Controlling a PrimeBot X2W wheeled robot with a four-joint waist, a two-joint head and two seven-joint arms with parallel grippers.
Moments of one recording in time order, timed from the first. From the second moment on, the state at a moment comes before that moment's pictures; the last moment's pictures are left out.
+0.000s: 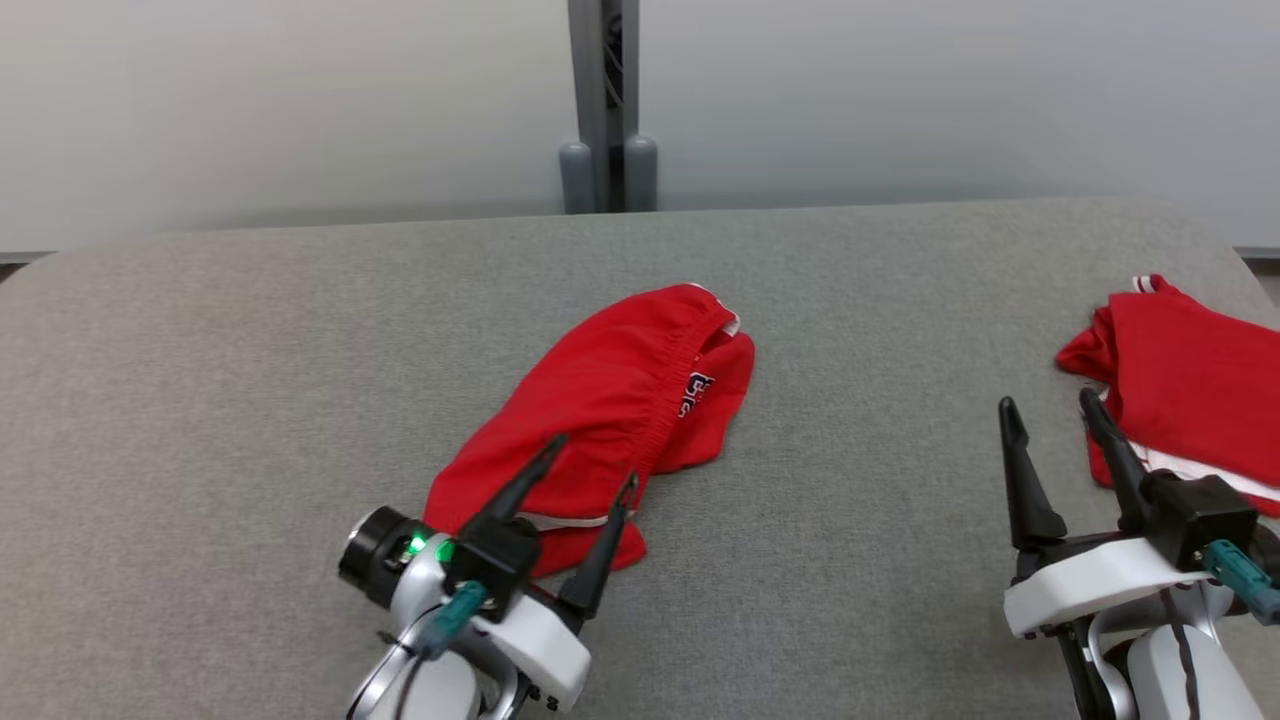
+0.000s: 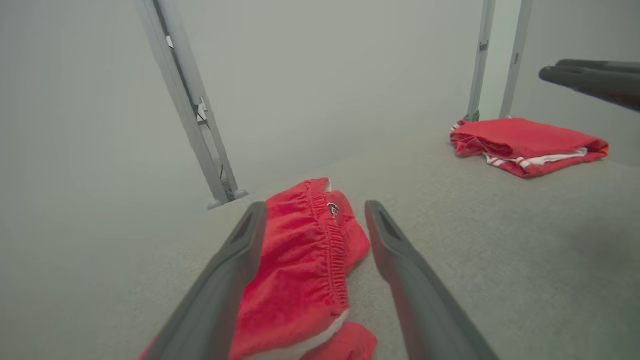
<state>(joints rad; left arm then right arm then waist) -0.22 0.05 -0.38 0.35 -0.06 -0.09 -0.26 -0.20 -0.06 -0.01 0.33 0.11 0.13 -0.26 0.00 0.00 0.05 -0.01</state>
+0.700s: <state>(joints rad) -0.58 0.05 -0.58 0.98 -0.05 0.13 -0.25 -0.26 -0.05 0.04 0.36 0.16 0.13 -0.26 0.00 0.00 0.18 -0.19</state>
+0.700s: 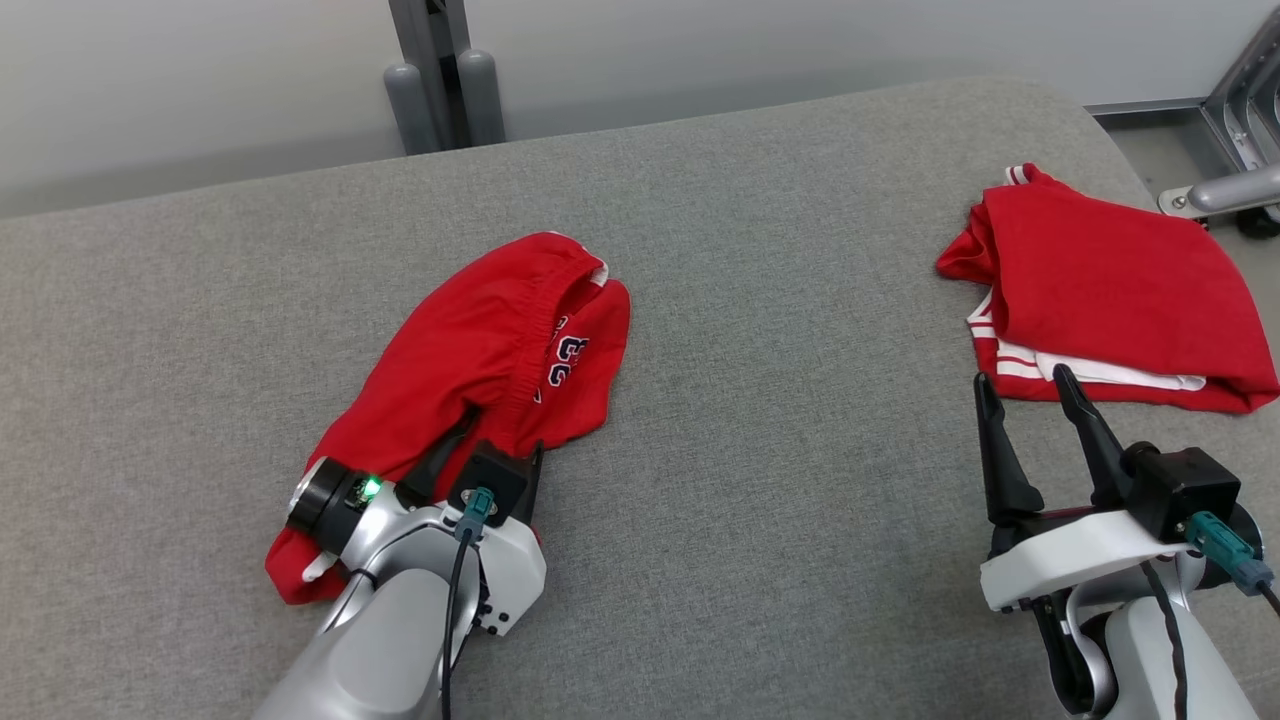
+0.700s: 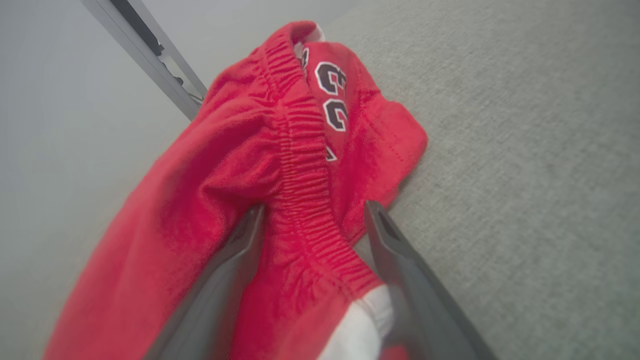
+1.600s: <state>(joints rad) -0.54 0.05 -0.49 0.58 -0.69 -0.04 -0.26 -0.24 -0.05 0.08 0.39 0.21 0.13 -0.26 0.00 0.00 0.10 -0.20</state>
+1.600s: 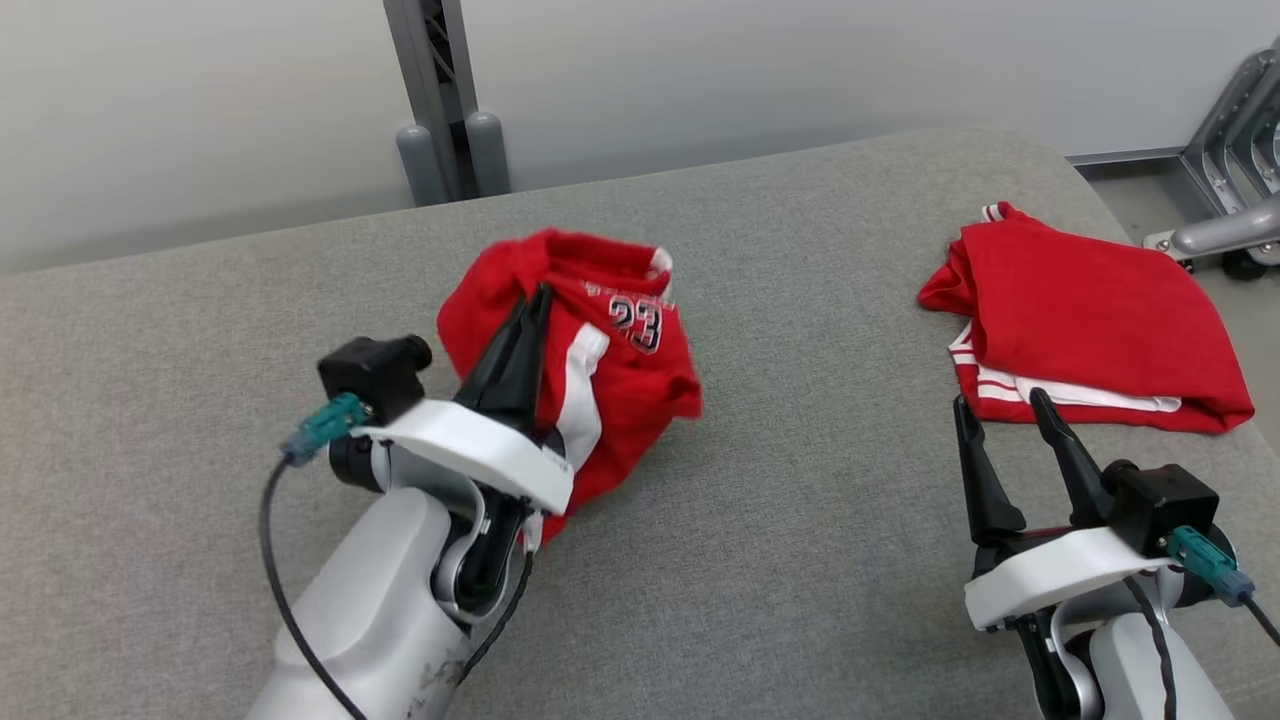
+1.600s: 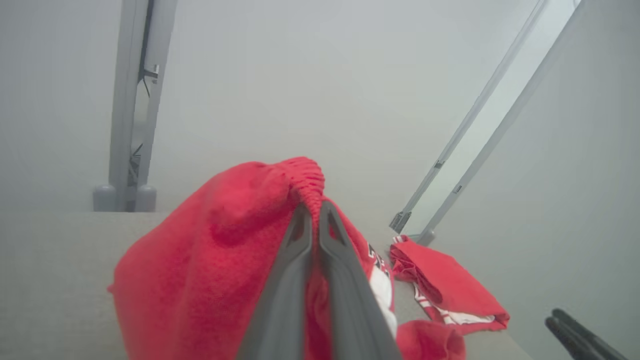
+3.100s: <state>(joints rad) -0.22 0.05 -0.12 0.39 -0.23 0.03 -0.26 -0.25 -0.11 0.44 0.43 0.09 0.13 -0.26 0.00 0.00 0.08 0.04</state>
